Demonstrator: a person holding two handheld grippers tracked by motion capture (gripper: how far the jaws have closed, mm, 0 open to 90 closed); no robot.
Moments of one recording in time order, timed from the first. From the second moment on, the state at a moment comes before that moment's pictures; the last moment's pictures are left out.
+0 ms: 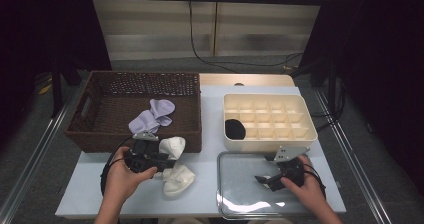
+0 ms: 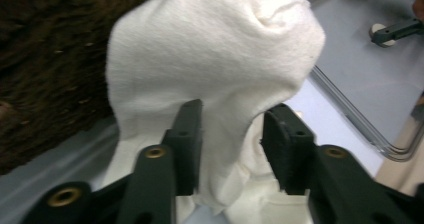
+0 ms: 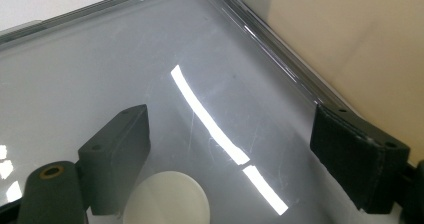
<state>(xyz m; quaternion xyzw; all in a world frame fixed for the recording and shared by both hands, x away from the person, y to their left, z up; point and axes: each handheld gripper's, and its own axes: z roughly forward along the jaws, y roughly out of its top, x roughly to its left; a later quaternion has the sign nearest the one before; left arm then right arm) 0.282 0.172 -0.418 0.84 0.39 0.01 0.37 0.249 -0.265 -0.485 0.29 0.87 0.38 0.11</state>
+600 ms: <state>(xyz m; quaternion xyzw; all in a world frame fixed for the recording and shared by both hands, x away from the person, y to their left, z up) 0.281 0.199 -0.429 0.82 0.42 0.02 0.38 0.249 -0.265 -0.485 0.29 0.87 0.38 0.11</state>
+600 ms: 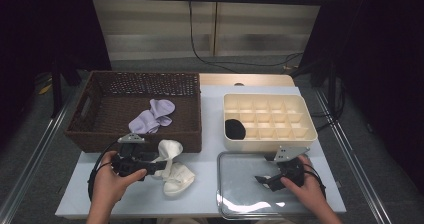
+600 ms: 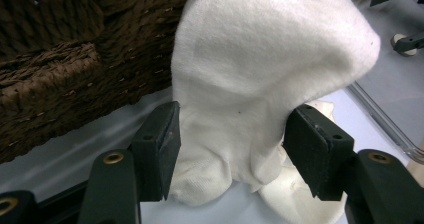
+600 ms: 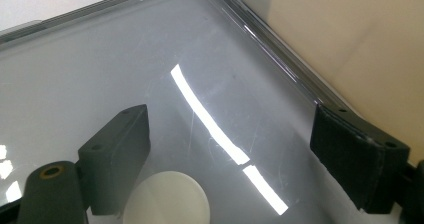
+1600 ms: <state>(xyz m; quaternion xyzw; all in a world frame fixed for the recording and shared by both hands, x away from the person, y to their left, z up) 0.268 0.171 -0.438 0.85 0.37 0.00 0.38 0.248 -0.263 -0.485 0.30 0.87 0.38 0.12</state>
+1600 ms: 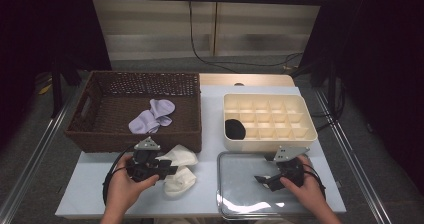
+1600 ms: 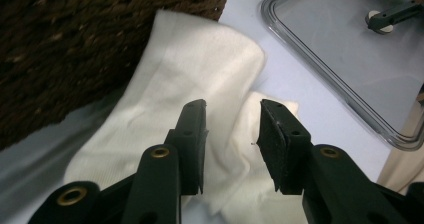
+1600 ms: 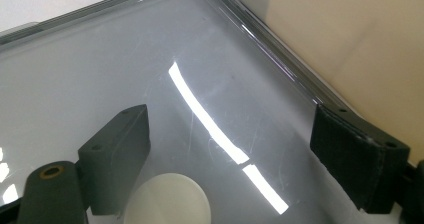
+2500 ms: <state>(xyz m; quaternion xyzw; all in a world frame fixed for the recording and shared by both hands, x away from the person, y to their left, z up) 0.252 0.160 -0.444 0.87 0.34 -0.01 0.36 0.250 -0.262 -0.485 0.29 0.87 0.38 0.11</state>
